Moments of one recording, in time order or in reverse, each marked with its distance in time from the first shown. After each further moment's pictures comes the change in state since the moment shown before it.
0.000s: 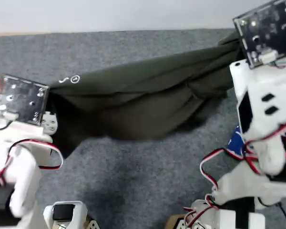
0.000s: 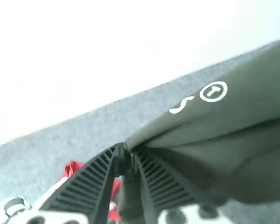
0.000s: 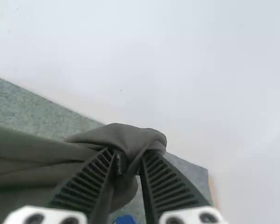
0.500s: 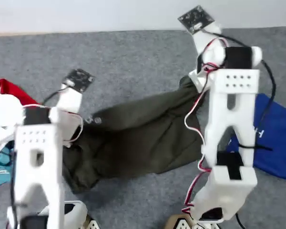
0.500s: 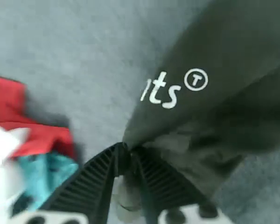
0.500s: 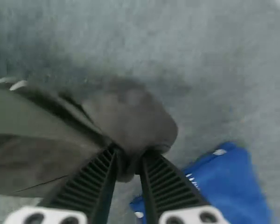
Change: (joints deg) left arm -0.4 30.2 23.7 -2.6 -9.9; right arm -5.5 23.5 27.8 0.0 -1.1
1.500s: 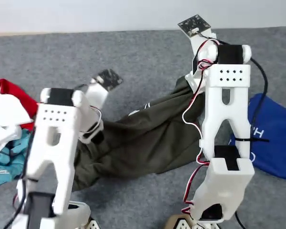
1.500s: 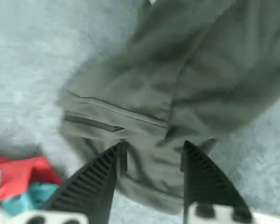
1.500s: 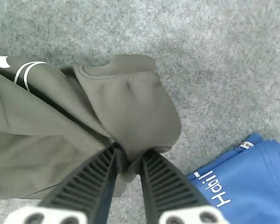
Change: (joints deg) left arm 9.8 12.4 -10.4 7.1 -5.8; right arm -0.4 4.7 0.2 0.0 -4.0
